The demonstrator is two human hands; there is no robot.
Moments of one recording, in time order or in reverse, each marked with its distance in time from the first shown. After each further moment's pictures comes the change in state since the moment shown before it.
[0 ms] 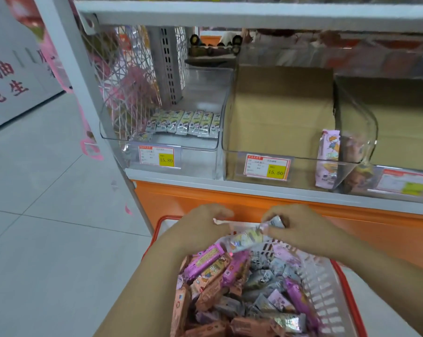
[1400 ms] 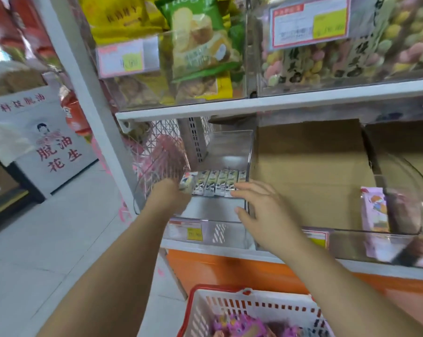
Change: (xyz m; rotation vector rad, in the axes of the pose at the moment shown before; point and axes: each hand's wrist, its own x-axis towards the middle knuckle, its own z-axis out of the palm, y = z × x) left_hand 0.089 -0.005 -0.180 0.407 0.580 -0.341; right_hand 0.124 -0.090 -0.029 -0.011 0.585 -0.306
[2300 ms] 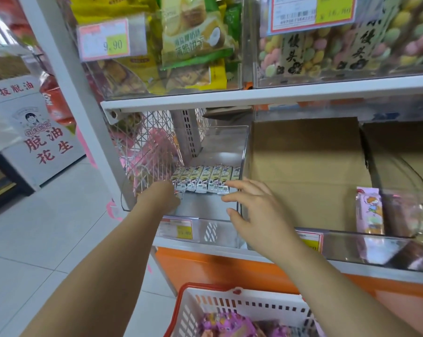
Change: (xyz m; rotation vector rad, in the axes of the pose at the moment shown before) left_hand 0.041 -0.023 0.033 0.318 -0.144 0.073; right_hand -0.002 0.003 0.000 0.013 0.004 -0.043
